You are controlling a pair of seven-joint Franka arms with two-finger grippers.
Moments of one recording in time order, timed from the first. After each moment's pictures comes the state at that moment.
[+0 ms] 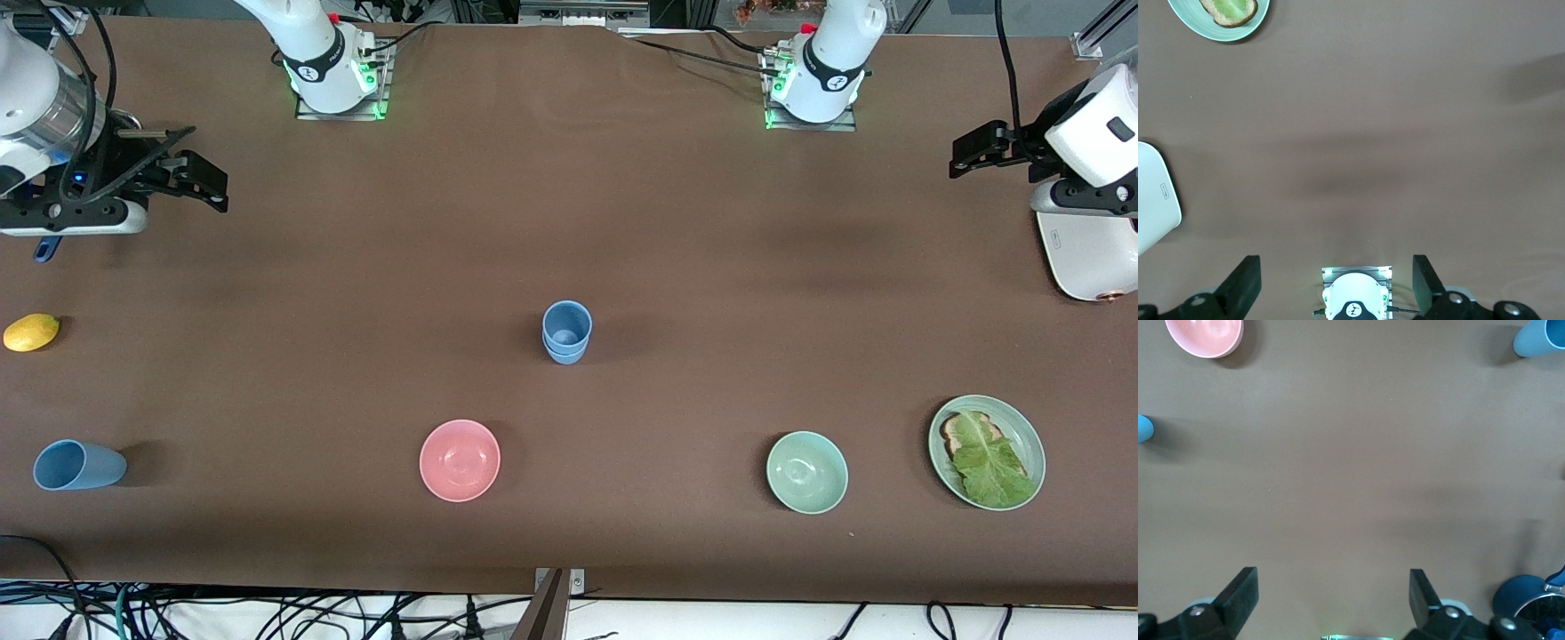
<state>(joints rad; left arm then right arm) -0.01 0.01 -0.03 -1.52 0.01 1.30 0.01 0.14 0.03 0.02 -1.55 -0.02 1.51 0.10</state>
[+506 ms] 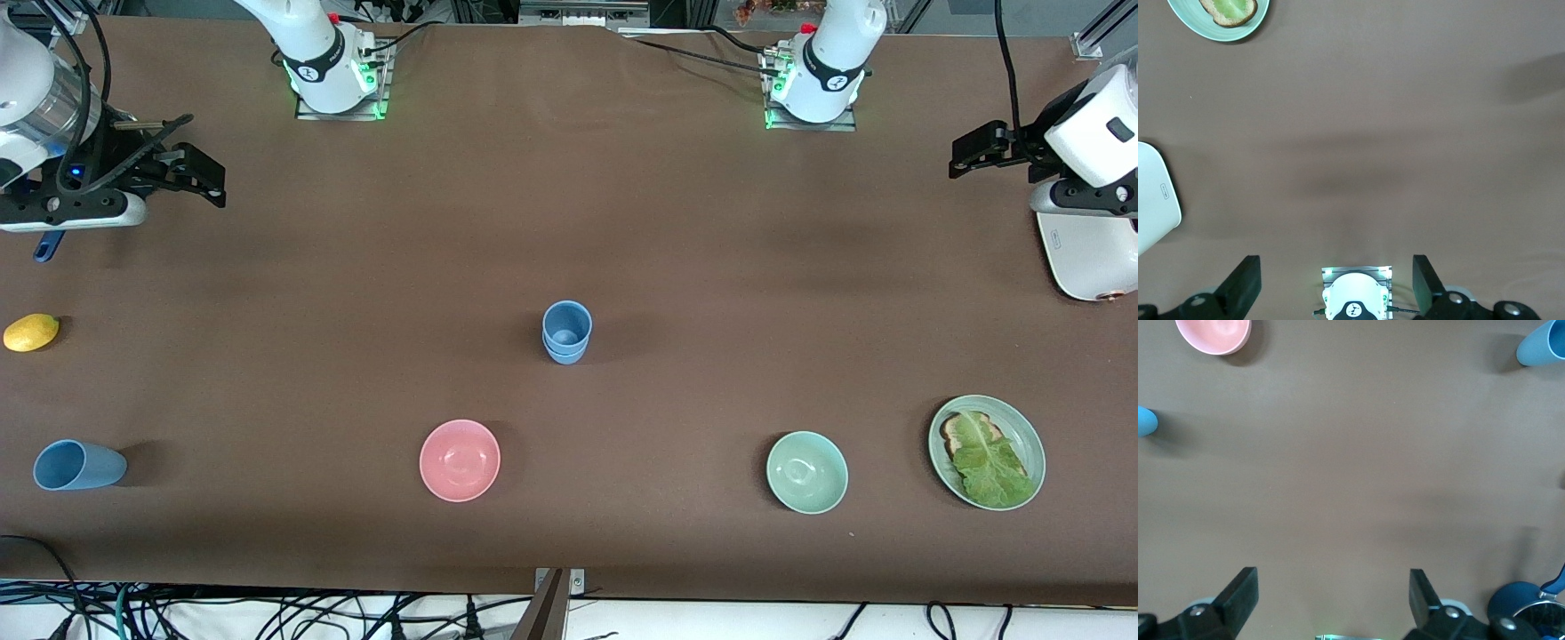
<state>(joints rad) -0.01 0.02 -0.03 -1.52 0.01 1.30 0.01 0.13 0.03 0.02 -1.54 -0.02 1.50 0.06</state>
